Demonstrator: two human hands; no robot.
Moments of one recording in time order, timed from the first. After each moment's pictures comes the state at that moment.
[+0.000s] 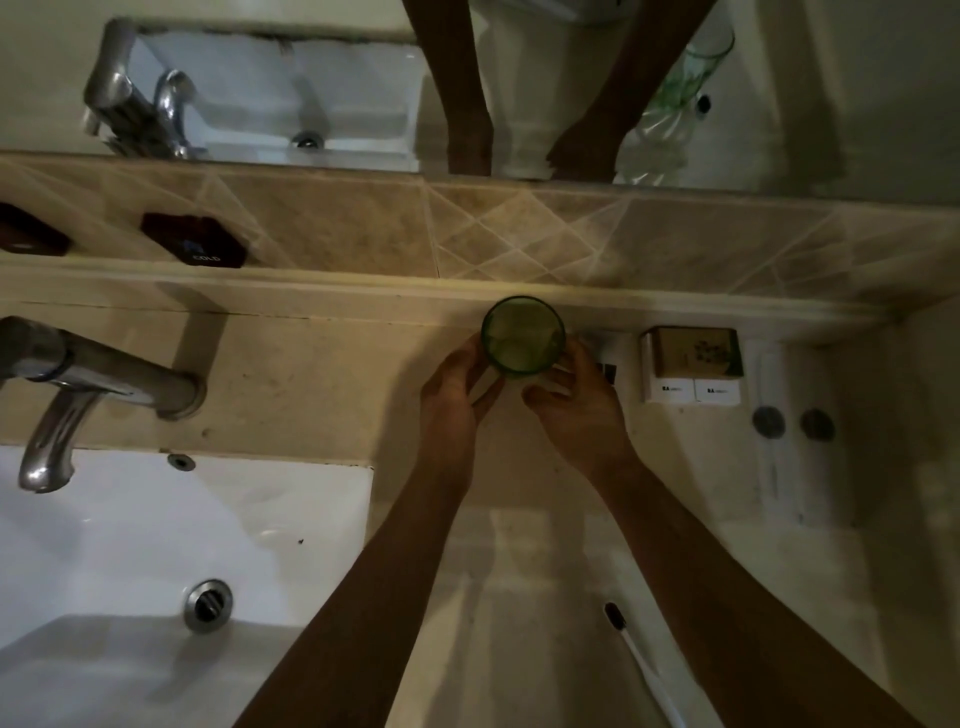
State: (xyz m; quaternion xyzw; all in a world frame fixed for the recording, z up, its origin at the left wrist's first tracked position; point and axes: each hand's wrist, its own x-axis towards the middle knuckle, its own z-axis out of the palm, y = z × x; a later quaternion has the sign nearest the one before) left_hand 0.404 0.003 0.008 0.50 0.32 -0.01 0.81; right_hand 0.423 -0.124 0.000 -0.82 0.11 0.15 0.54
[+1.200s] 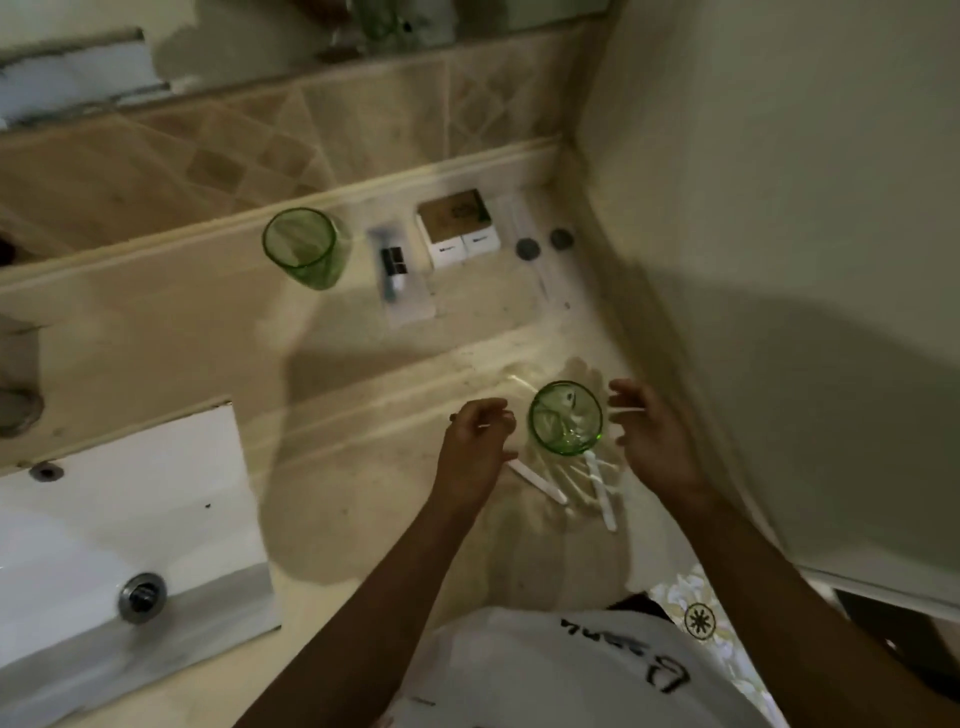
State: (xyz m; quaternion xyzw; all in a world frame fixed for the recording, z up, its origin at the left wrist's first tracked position) left_hand 0.191 -0.148 0.020 0.64 0.18 -0.28 0.69; right_hand 0.144 -0.351 0.037 -0.81 0.32 0.05 0.49
